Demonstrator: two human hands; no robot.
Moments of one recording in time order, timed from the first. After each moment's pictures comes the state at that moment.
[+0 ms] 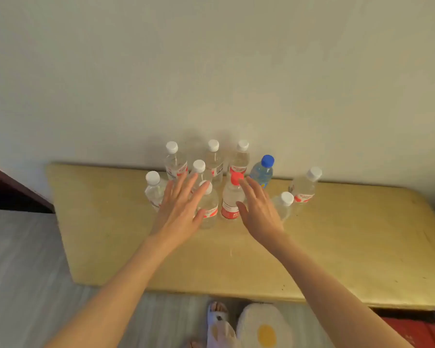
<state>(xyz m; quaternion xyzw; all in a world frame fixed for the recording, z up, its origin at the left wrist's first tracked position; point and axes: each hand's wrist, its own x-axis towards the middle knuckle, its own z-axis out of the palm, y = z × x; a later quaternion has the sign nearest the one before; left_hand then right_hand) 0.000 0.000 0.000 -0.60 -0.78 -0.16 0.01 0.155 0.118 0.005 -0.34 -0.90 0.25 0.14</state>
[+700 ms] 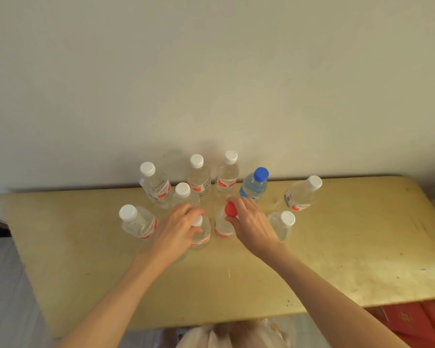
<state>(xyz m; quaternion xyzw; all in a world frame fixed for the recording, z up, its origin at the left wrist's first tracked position) -0.028 0.059 -0.010 -0.57 -0.77 -0.23 -0.19 0.124 0.164 -0.027 -0.34 -0.90 0.24 0.15</state>
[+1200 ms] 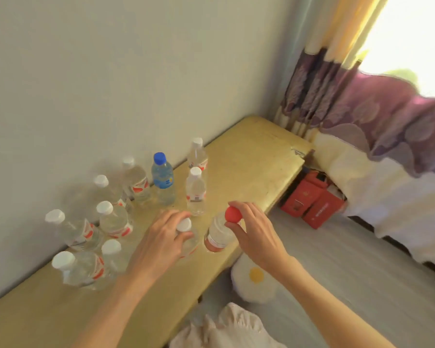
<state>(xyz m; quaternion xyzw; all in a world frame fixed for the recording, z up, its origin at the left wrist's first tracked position) 0.023 0.008 0.040 -0.78 -0.52 -0.27 -0.23 0.220 -0.020 0.027 -0.62 -0.70 0.13 0.33</state>
